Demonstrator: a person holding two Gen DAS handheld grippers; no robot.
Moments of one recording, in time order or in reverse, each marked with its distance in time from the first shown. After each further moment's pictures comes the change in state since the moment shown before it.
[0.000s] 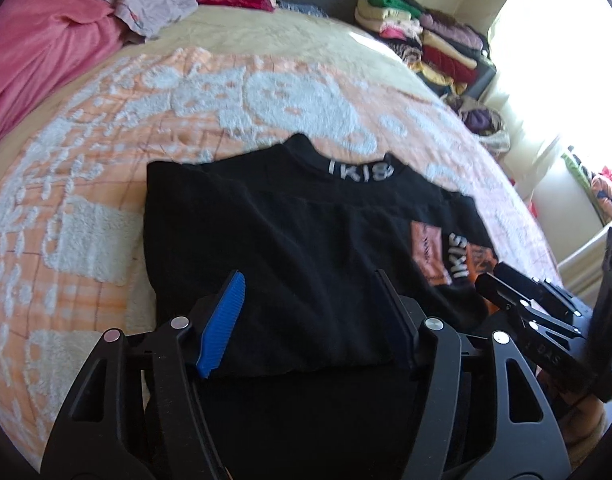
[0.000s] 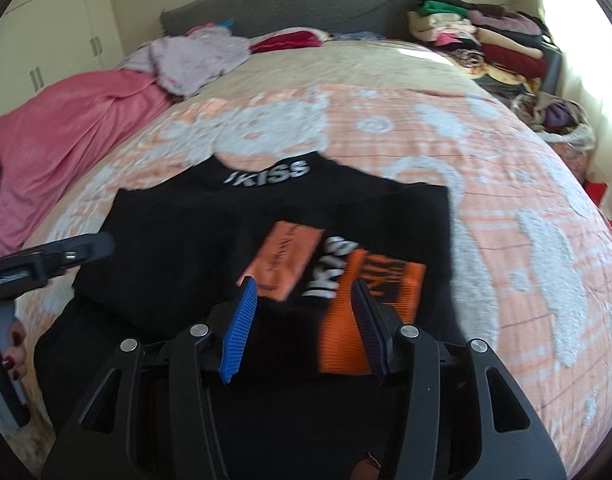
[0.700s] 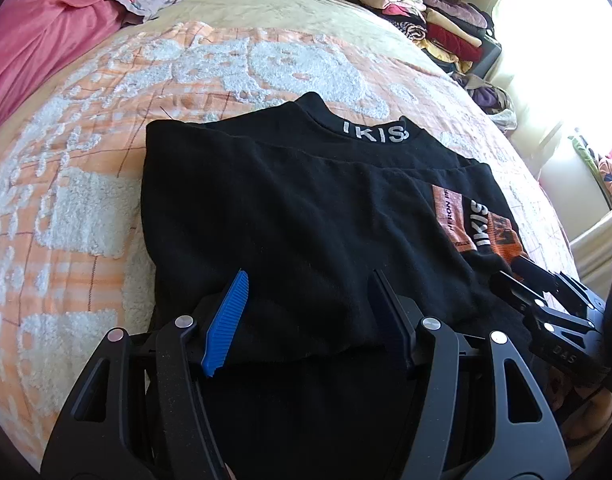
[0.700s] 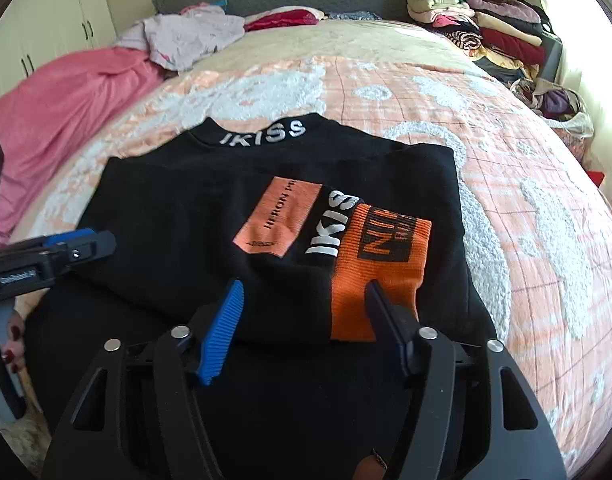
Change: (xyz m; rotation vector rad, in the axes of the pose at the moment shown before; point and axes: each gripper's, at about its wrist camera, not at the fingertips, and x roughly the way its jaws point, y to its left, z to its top) left arm 0.011 0.008 -0.017 0.014 0.059 0.016; right arm 0.000 -0.004 -0.021 0.047 0.051 -0.023
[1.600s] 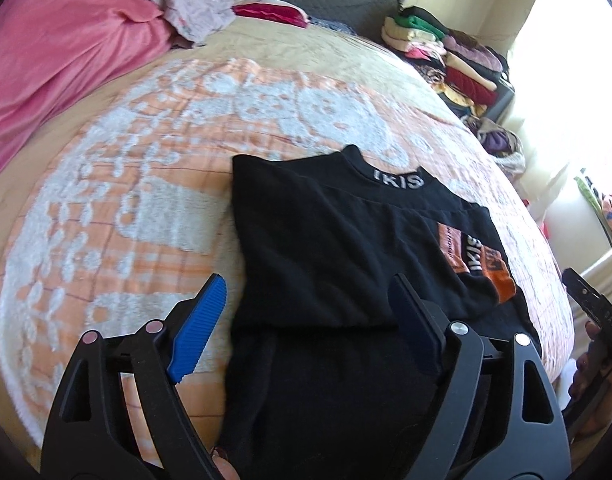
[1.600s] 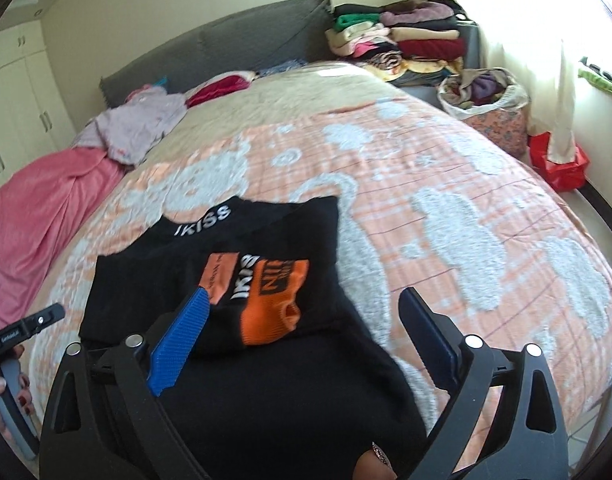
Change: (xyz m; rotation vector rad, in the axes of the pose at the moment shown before) left arm -0.069 0.035 -0.011 -0.096 -0.130 0.047; right arm -0.090 -0.068 -0.008 0.251 -0.201 -0.108
